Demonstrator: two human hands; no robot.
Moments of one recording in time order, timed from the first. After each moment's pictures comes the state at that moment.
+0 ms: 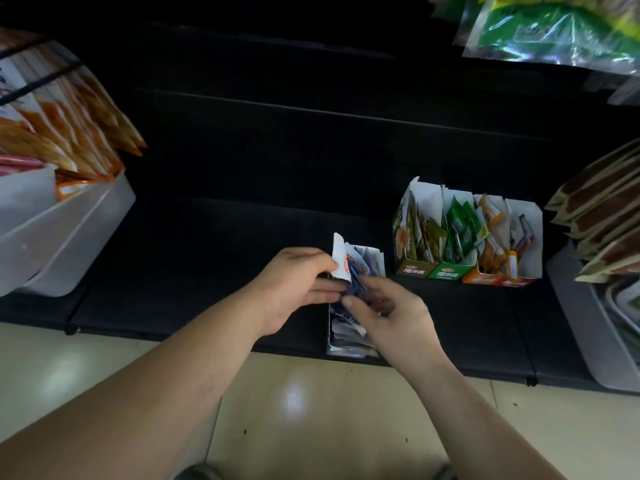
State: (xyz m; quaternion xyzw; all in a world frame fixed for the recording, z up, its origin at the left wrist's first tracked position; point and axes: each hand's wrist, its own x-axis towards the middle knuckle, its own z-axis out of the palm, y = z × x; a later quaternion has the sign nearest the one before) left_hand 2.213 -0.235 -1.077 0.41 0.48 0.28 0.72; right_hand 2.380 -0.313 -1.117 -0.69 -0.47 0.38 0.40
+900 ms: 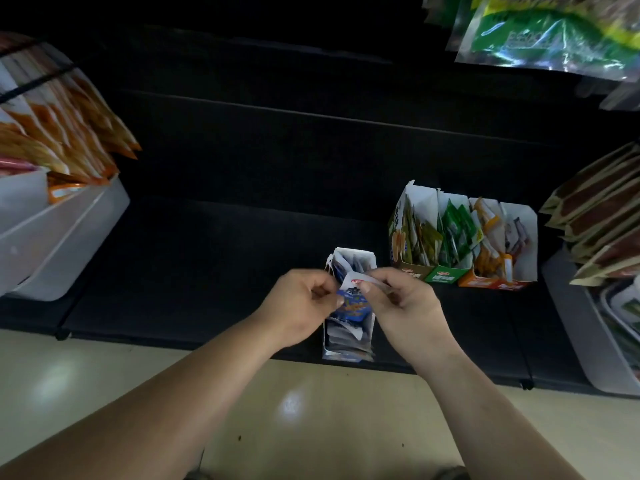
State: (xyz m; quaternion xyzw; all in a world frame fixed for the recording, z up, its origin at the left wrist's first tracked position) left_hand 2.218 -0.242 -1.131 0.65 0.51 0.22 0.52; right_hand 2.397 -0.306 -1.095 -0.64 -0.51 0.39 0.43
